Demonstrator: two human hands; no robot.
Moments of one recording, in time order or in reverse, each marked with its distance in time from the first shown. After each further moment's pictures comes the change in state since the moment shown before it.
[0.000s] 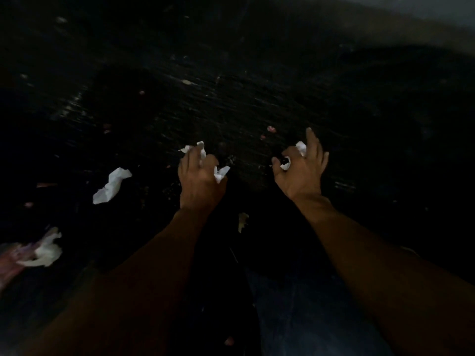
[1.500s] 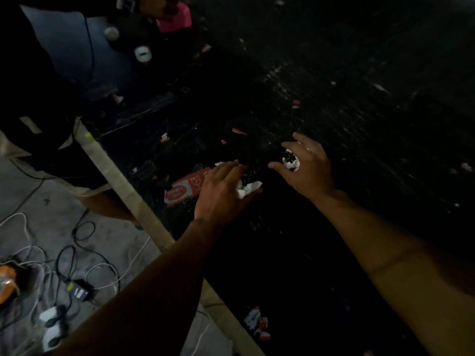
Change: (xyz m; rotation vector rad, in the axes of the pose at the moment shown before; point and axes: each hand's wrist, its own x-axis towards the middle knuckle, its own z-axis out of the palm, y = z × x) left_hand -0.143 -0.201 -0.149 0.039 0.155 -0.239; right_hand -0.093 -0.264 0.118 0.245 -0.258 -0.711
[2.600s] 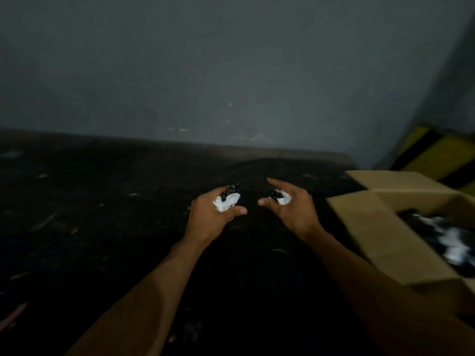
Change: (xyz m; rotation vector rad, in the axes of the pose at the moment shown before) left_hand -0.066 0.448 -0.057 -0.932 -0.471 0.363; right_hand -0.363 0.035 -0.413 0.171 0.650 0.527
